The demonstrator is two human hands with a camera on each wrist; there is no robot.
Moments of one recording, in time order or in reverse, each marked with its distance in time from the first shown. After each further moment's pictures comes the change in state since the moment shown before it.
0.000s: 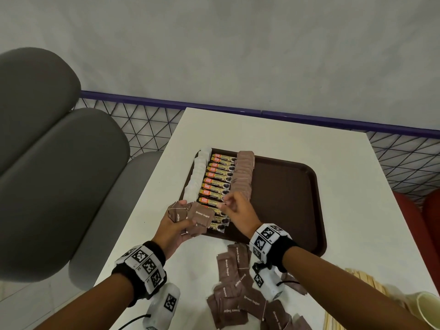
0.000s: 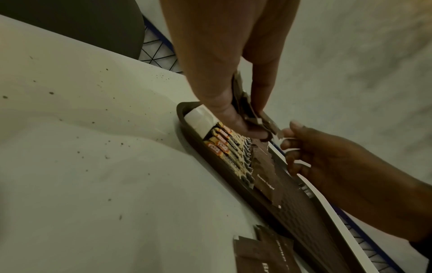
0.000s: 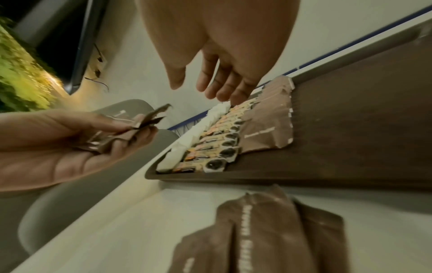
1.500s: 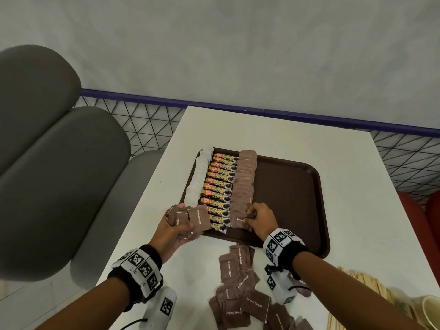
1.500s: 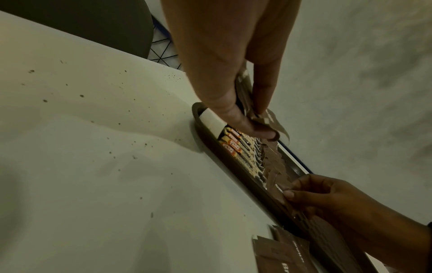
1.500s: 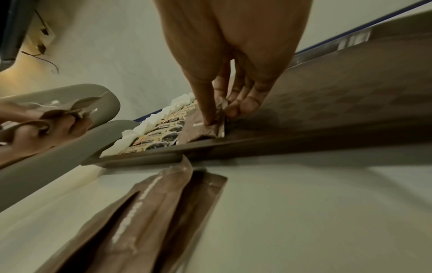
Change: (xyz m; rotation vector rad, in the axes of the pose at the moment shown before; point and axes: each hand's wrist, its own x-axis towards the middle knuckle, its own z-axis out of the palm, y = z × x) left_hand -0.002 0.001 -0.010 -0.076 -0.025 -0.036; right_hand -0.001 0.046 -0.025 -0.393 0.048 0.295
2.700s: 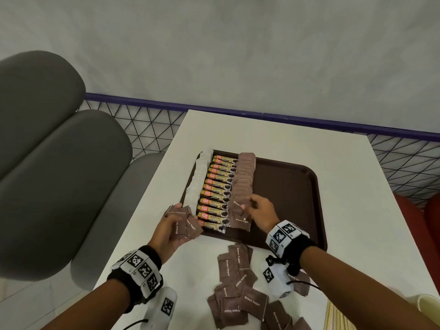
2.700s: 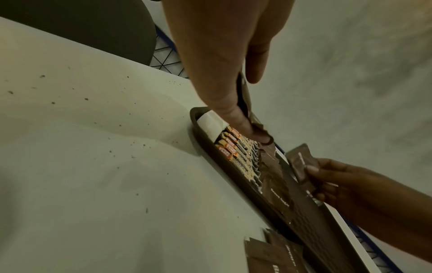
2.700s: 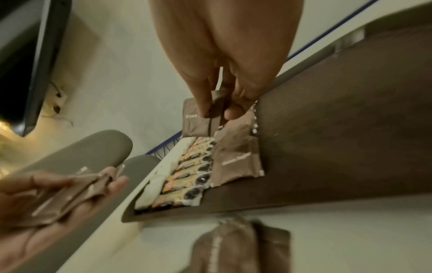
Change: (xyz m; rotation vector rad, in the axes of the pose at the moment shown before) left_hand -0.011 0.006 0.008 -0.120 0.108 -0.063; right_hand -0.001 -0.016 -0.019 0.394 -0.026 -0.079
